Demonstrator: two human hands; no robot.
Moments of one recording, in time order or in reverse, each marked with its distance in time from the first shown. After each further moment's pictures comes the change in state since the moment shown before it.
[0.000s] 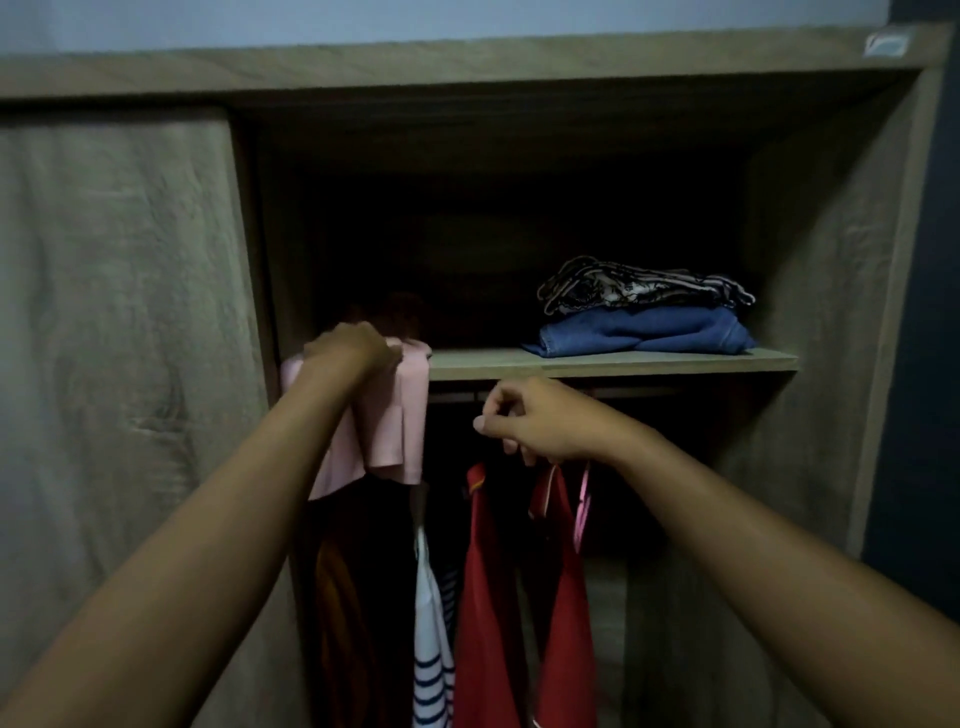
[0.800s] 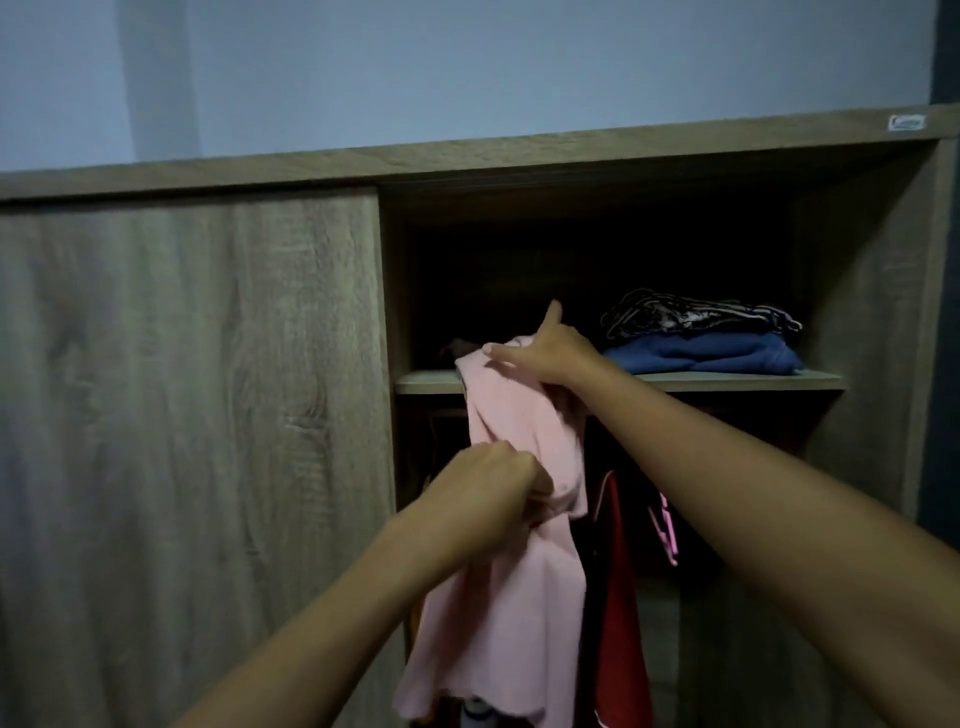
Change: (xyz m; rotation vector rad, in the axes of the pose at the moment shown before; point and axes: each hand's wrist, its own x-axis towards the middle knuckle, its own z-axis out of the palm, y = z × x) left_hand -0.203 -0.033 -0.008 0.079 0.163 0.919; right_hand 0.062 -0.092 -0.004 -0.147 0.323 0.289
